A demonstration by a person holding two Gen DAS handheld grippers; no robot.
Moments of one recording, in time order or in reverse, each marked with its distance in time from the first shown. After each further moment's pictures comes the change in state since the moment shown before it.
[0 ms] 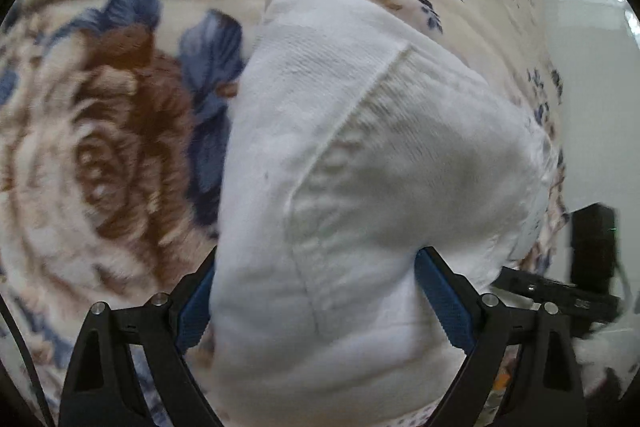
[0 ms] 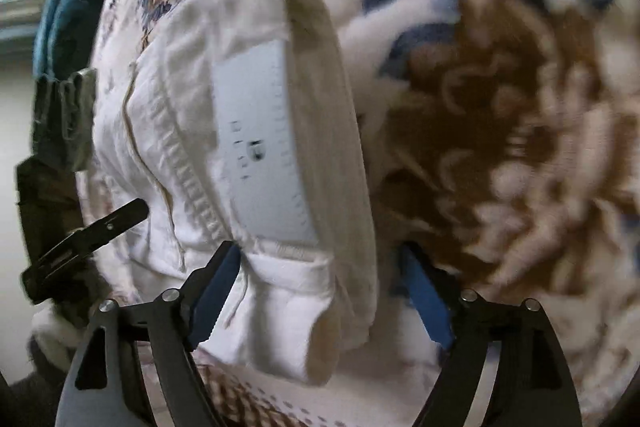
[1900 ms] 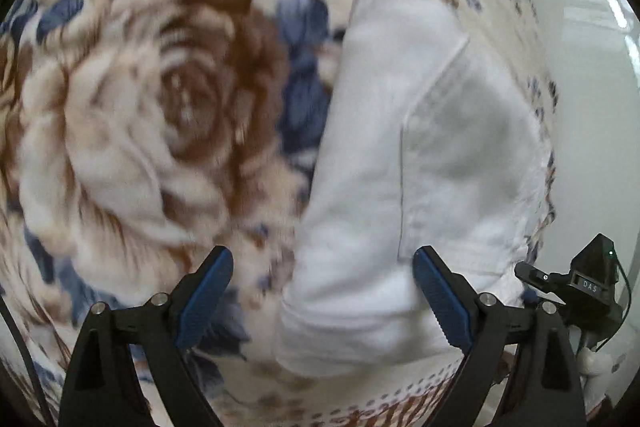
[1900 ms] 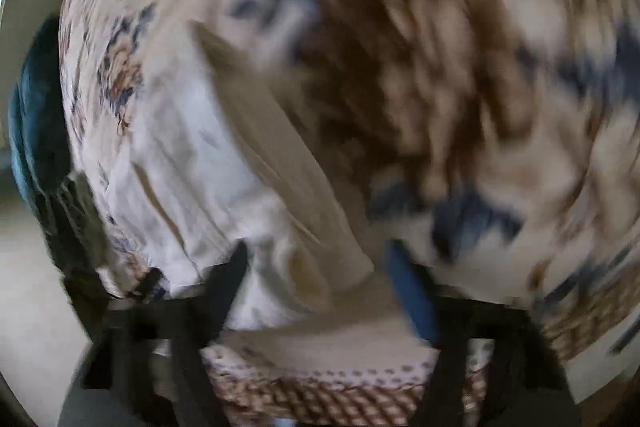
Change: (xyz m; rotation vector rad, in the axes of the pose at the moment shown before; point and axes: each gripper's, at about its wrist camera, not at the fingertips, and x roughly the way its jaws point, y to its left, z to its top) left arm -0.037 0.049 -0.043 -0.063 0.022 -0.010; right arm -0.060 -0.027 -0.066 0.447 -0.128 0.065
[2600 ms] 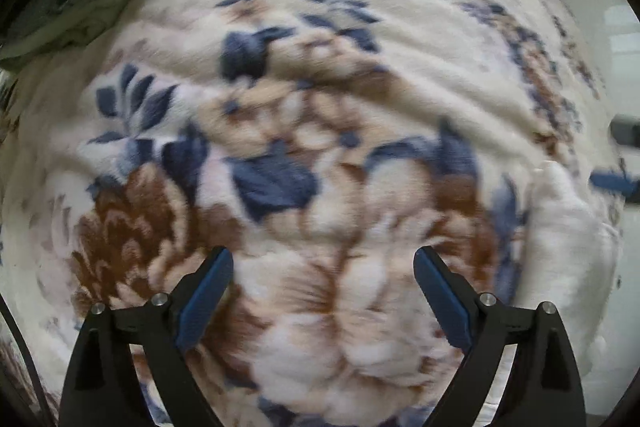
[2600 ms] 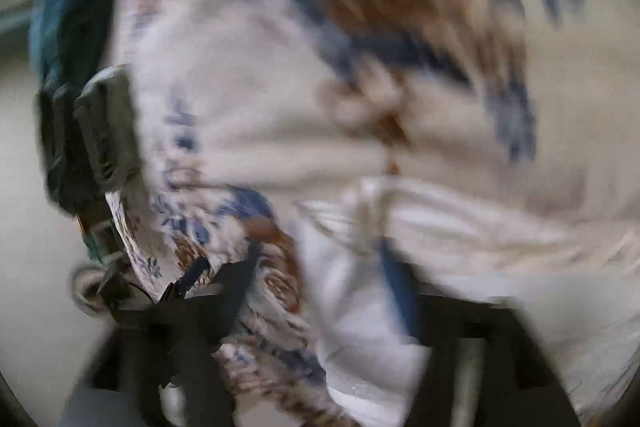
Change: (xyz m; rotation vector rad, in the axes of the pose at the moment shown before) left arm -0.044 0.107 0.082 -0.023 -0.254 0.241; right arm 0.119 0.339 0.046 -0.643 0.147 -0.145
